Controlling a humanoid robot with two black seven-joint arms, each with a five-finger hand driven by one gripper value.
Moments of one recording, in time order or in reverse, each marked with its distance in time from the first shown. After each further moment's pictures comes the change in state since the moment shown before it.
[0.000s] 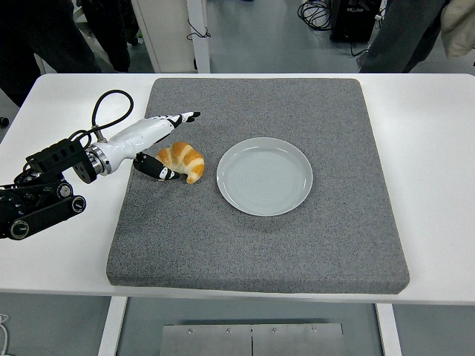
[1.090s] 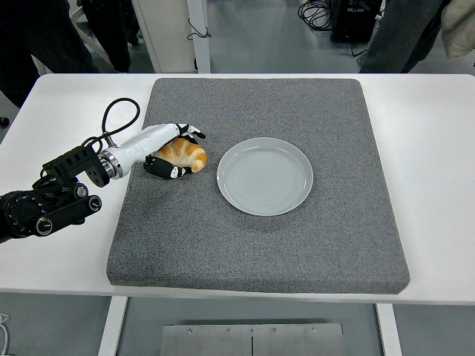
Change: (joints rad) left arm 0.026 -0.103 0.008 0.153 -0.112 -0.015 -0.060; right arm 0.001 0.000 0.000 0.000 0.000 -0.001 0.000
